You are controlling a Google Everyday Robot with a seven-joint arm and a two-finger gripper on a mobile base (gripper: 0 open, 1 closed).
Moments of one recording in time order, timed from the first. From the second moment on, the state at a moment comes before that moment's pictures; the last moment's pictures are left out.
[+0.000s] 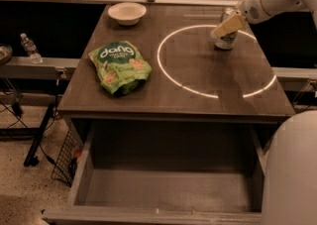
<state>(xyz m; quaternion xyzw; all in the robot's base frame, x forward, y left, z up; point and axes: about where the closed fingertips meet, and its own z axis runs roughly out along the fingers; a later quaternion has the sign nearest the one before) 0.785 -0.243 0.908 -0.41 0.80 0.07 0.42</state>
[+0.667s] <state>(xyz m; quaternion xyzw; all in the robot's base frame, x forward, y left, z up) 0.759 -0.207 0.893 -0.45 0.80 0.14 0.37</state>
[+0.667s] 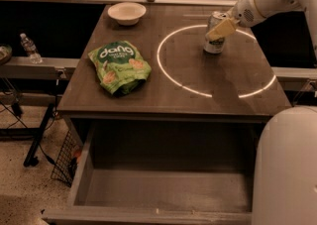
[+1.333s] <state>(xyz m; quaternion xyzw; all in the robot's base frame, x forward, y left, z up) 0.659 -0.146 0.932 -0.56 0.72 0.23 0.33</state>
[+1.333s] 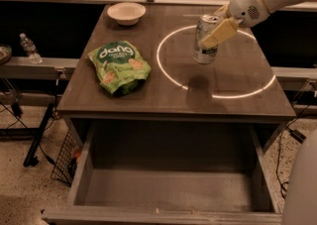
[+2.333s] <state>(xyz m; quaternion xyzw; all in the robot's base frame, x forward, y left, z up) 0.551 -0.142 0.953 -0.59 0.69 0.26 0.34</state>
